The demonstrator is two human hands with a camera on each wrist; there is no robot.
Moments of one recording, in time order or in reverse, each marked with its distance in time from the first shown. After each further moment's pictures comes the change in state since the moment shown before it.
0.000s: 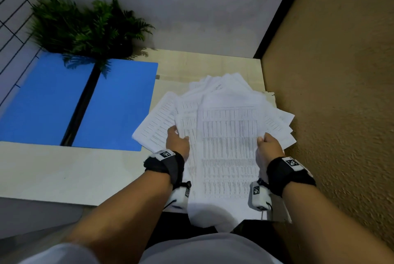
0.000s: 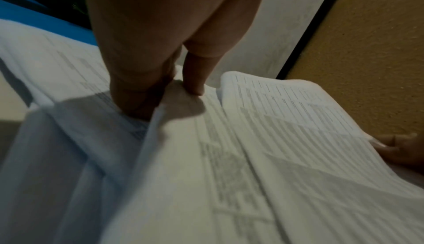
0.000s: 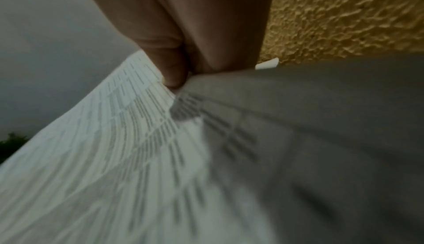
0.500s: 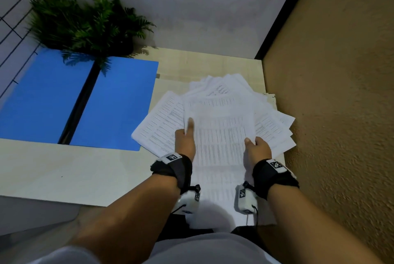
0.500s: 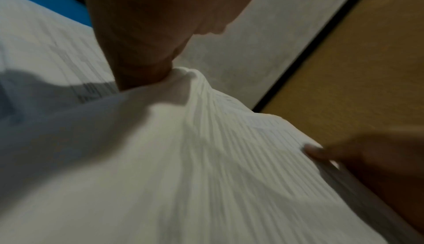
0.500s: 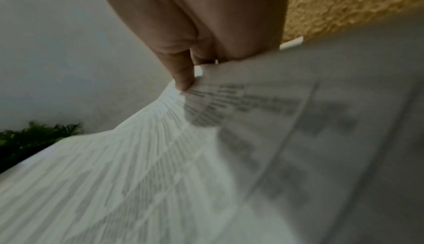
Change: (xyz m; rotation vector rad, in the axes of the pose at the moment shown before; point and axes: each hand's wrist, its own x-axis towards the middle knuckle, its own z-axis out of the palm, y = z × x) left_hand -0.022 0.020 0.017 -0.243 -0.027 -0.078; right_hand -0.005 0.001 0.027 -0.174 -0.027 0.013
